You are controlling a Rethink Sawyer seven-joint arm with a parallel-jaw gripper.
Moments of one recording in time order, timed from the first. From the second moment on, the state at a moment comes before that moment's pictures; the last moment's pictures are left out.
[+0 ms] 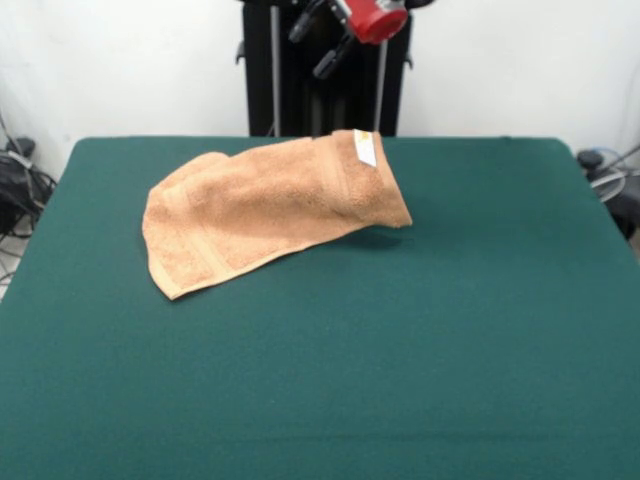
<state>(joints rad) 0.61 -0.33 -0.92 2.00 0.73 0.37 1.92</state>
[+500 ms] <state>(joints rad) 0.53 -0.43 -0.81 2.00 0.79 0.37 1.93</state>
